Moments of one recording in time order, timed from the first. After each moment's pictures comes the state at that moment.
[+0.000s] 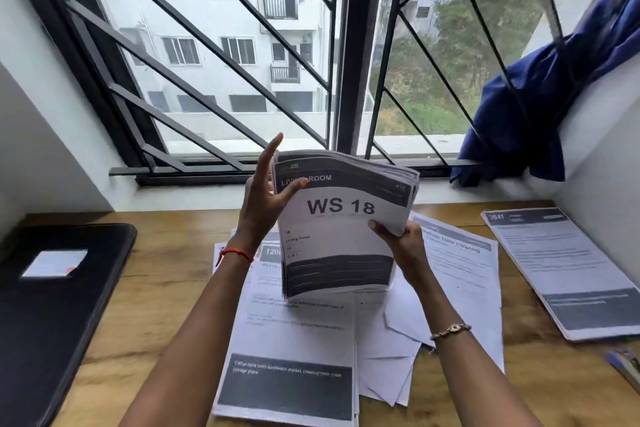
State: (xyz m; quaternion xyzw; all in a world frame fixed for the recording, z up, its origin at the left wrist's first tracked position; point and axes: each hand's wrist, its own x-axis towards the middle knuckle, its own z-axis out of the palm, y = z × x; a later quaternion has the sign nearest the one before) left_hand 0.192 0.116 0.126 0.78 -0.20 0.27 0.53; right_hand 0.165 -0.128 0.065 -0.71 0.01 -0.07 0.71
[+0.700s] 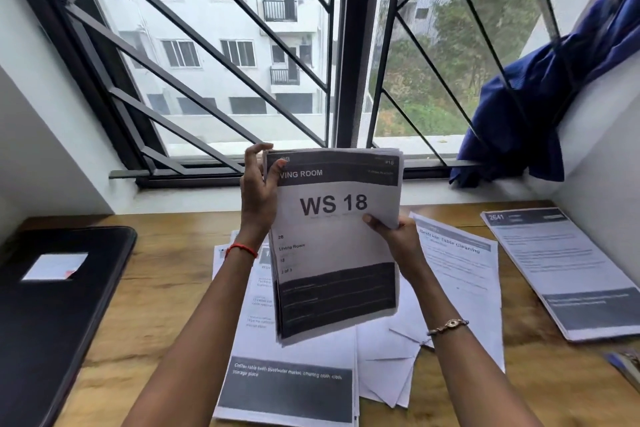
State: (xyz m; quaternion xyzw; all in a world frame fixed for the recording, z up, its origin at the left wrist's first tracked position) left_hand 0.200 0.108 0.132 0.75 -0.07 0.31 0.59; right_hand 0.170 -0.121 0.077 -0.73 0.04 -0.02 0.68
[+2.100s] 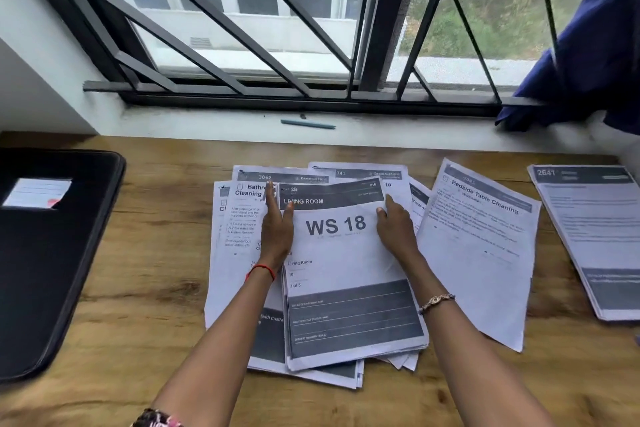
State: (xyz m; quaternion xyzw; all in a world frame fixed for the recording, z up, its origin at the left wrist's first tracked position) left_hand 0.161 0.101 -0.040 0.80 0.19 0.03 0.57; right_hand 0.191 -0.100 -0.026 -0.93 0.10 0.13 0.33
